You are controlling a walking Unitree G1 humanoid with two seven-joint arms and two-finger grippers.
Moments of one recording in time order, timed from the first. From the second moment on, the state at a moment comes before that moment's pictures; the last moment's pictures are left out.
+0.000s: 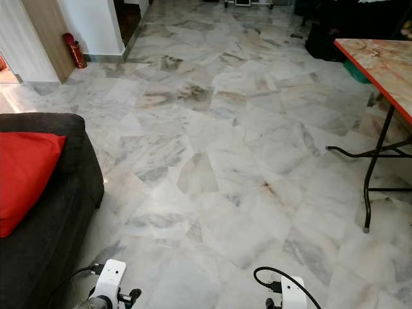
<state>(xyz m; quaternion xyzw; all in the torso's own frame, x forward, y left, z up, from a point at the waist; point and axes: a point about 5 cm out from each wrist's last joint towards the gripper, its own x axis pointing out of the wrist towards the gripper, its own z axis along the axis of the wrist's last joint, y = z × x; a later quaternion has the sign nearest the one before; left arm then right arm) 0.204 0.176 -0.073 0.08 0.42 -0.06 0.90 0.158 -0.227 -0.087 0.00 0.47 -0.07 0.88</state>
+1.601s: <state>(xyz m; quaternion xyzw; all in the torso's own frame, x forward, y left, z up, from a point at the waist) 0.208 0.186 -0.070 0.05 0.41 -0.04 0.91 0.165 -0.226 -0.084 0.00 0.45 -0.07 0.89</state>
